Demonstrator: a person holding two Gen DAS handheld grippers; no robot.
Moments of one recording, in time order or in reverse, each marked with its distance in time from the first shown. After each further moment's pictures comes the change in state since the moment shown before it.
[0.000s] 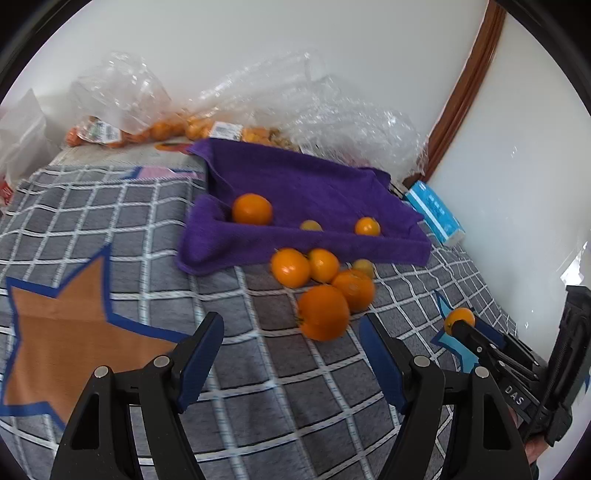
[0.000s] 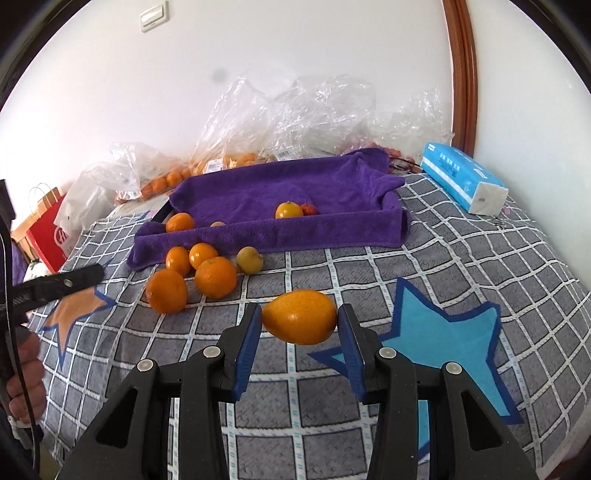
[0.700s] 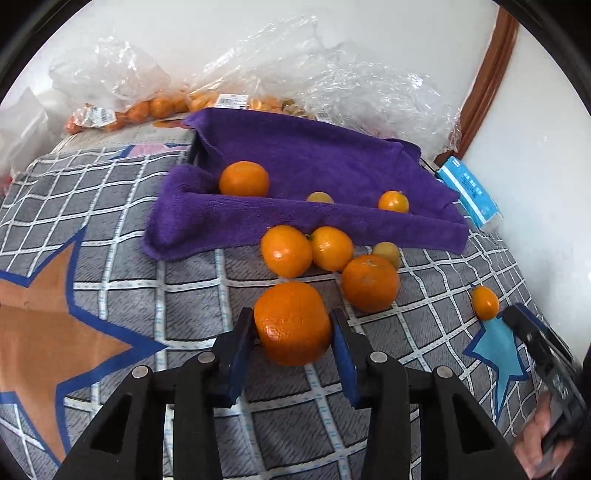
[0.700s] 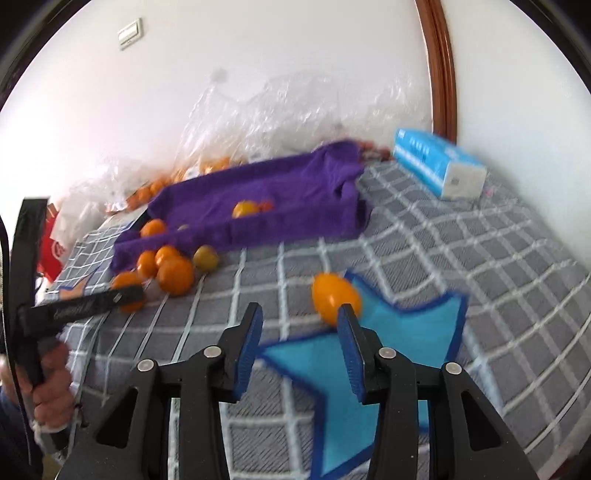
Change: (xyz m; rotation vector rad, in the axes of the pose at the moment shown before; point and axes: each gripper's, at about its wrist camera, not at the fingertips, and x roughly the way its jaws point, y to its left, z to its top) left arm 0.040 -0.020 -0.001 -0.028 0.065 0.139; right arm 0.009 -0.052 0.002 0.047 -0.011 -0.012
